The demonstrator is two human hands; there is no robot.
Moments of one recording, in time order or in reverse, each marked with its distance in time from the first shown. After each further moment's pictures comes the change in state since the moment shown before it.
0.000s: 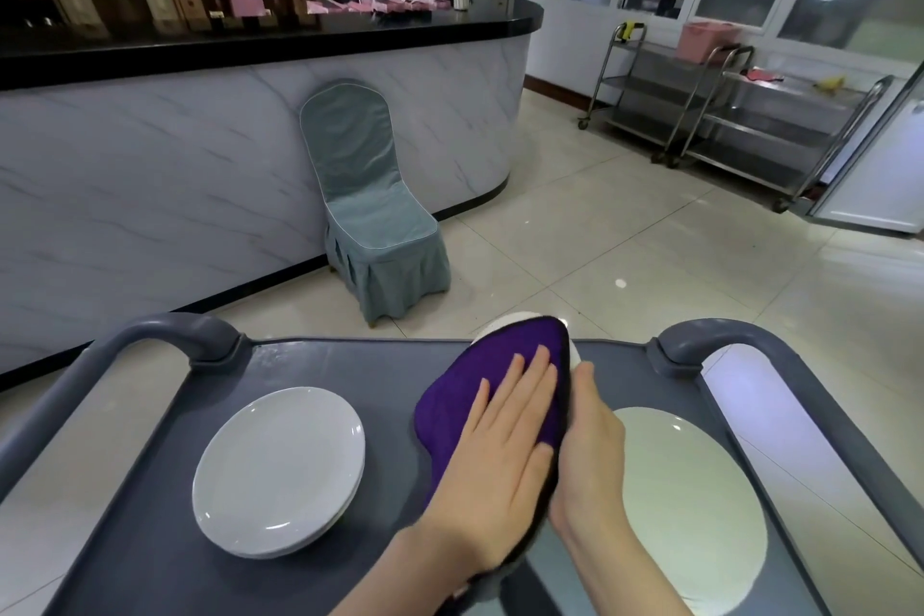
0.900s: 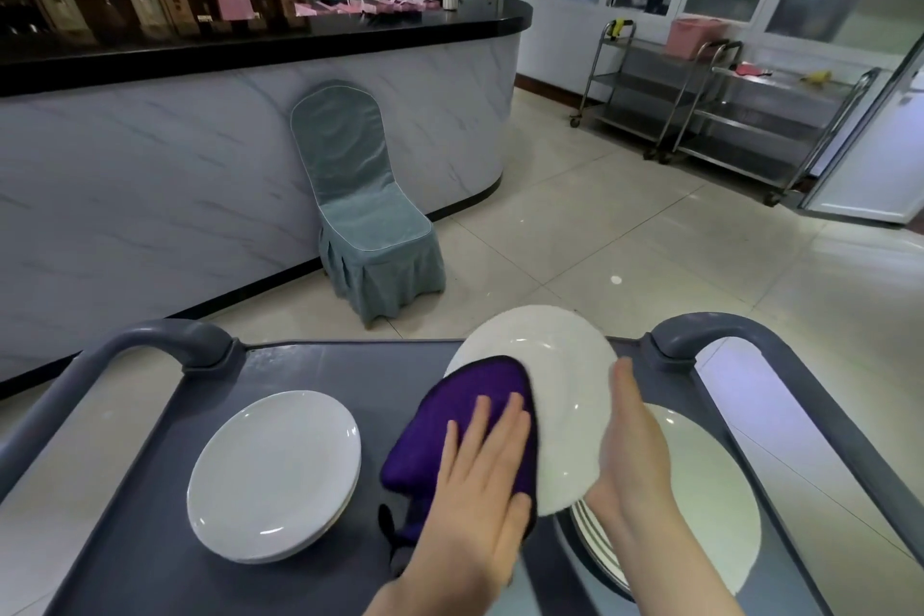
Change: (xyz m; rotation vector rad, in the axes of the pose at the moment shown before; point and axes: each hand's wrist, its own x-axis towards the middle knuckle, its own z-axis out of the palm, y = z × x) left_hand -0.035 -0.026 0.034 0.140 0.092 -0.004; right_hand 0.023 -0.006 -0.035 0.174 0.019 0.160
